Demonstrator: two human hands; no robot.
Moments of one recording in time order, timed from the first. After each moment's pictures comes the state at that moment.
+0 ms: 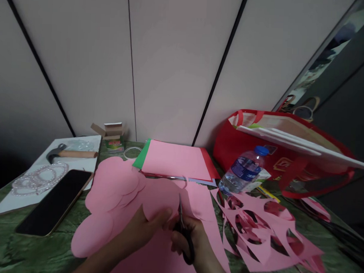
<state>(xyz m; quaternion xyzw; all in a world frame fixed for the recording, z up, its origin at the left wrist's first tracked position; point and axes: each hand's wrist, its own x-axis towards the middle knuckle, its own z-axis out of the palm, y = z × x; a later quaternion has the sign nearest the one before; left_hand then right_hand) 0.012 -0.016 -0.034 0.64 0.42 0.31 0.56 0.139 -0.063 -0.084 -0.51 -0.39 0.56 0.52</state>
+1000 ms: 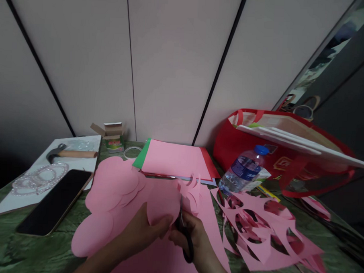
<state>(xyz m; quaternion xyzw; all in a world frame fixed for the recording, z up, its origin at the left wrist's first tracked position) 0.011 -0.015 -0.034 0.67 0.37 0.27 0.58 0.144 -0.062 -0.092 -0.50 -0.46 0.52 0.52</state>
